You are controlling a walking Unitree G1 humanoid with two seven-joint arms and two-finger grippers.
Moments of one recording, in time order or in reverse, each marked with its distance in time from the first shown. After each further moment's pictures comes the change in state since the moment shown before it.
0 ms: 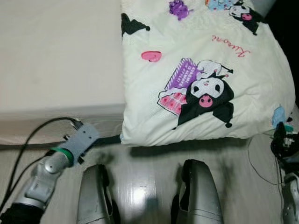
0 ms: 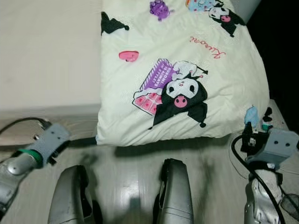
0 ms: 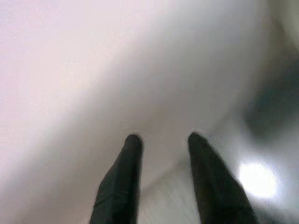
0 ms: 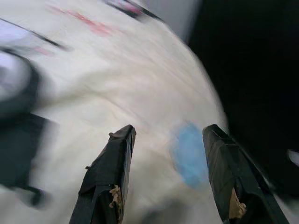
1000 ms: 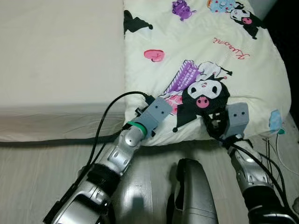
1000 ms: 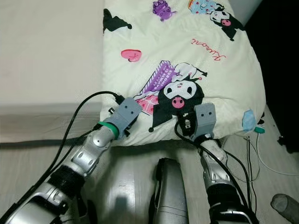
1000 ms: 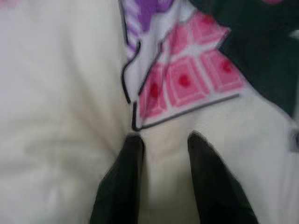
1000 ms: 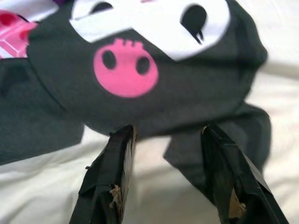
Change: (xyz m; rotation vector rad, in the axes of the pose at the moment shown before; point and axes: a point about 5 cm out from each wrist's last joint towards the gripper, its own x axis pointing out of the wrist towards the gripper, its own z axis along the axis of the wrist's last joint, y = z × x) left arm 0.052 -0.138 0.088 -0.024 -0.192 -0.264; right arm 0.022 0.097 -0.049 0.014 0.253 0.413
